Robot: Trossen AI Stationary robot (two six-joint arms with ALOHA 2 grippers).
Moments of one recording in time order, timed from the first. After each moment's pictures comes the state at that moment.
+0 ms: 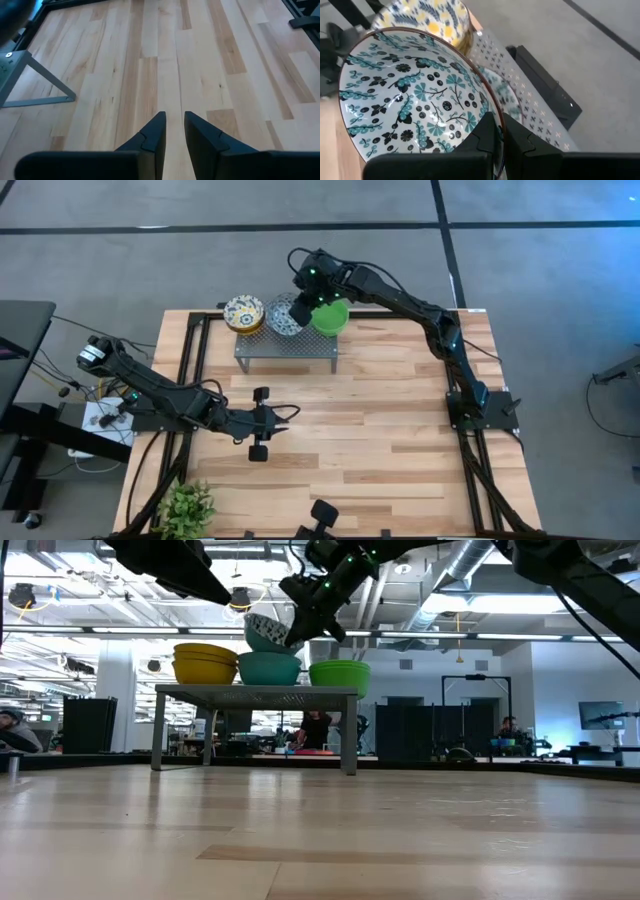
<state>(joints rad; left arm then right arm) -0.46 1.23 0.81 -0.24 -0.44 -0.09 -0.47 2.20 2.33 -0.84 -0.06 0.06</state>
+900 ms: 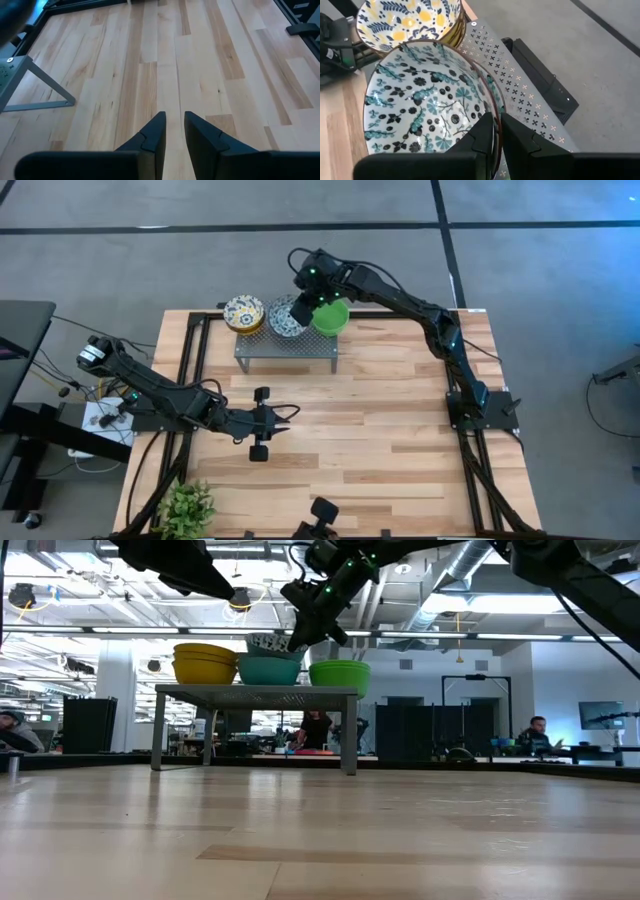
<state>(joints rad) -0.46 1.23 0.80 -0.22 -0.44 -0.08 -0.48 2.21 2.33 -0.86 -0.05 0.04</state>
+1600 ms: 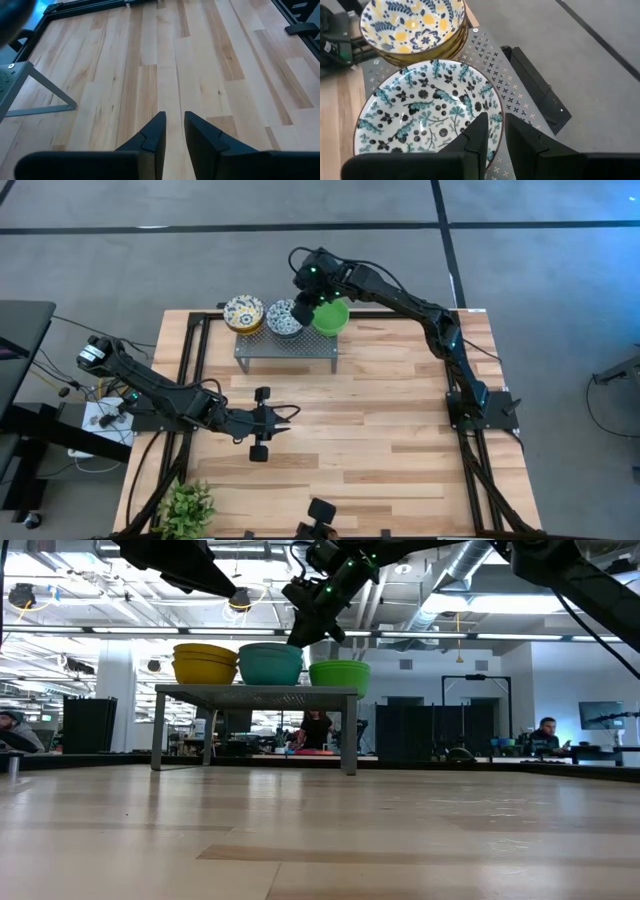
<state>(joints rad) -0.46 1.23 0.80 -0.21 -0.44 -0.06 -0.48 2.21 2.33 -0.84 -0.06 -0.05</state>
